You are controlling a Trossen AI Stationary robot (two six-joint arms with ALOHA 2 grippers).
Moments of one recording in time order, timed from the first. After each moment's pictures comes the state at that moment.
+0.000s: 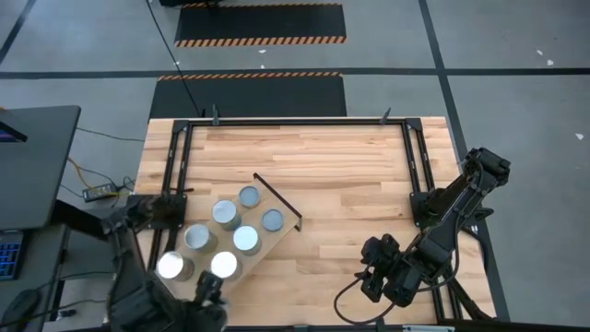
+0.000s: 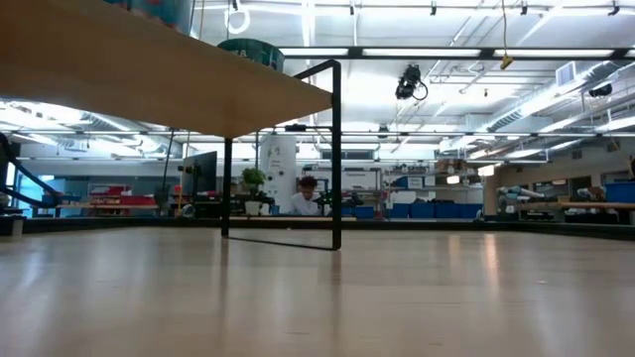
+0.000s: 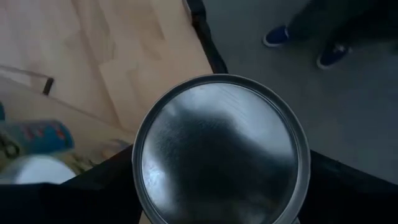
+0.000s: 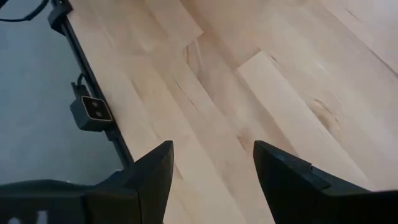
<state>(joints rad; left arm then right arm) -1.00 1.98 2.31 -1.57 -0.28 -0.56 0.85 1.54 1.24 -0.86 0.45 1.42</state>
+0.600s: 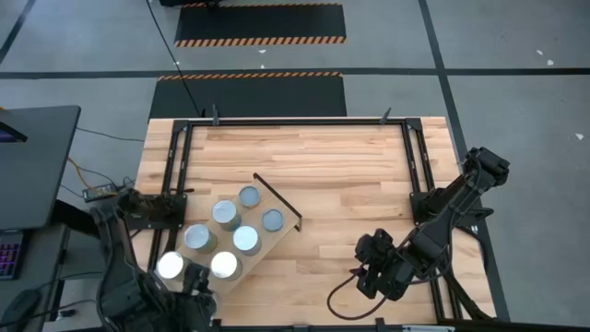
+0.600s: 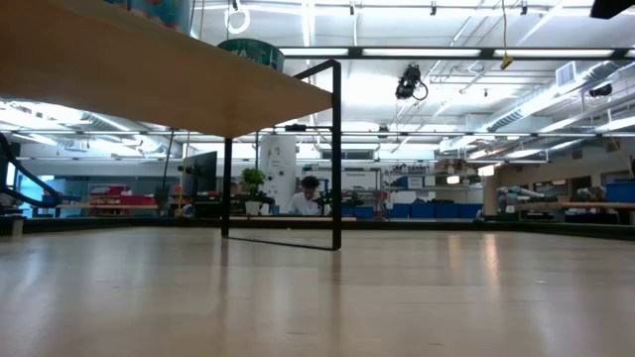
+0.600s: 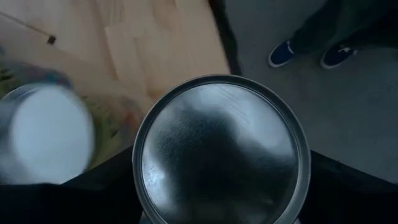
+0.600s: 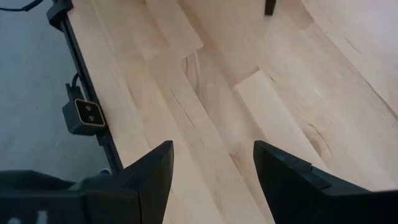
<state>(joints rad) -1.04 1.86 2.12 -1.55 -0.29 -0.72 0.79 1.54 1.24 -0.84 0.44 1.27</state>
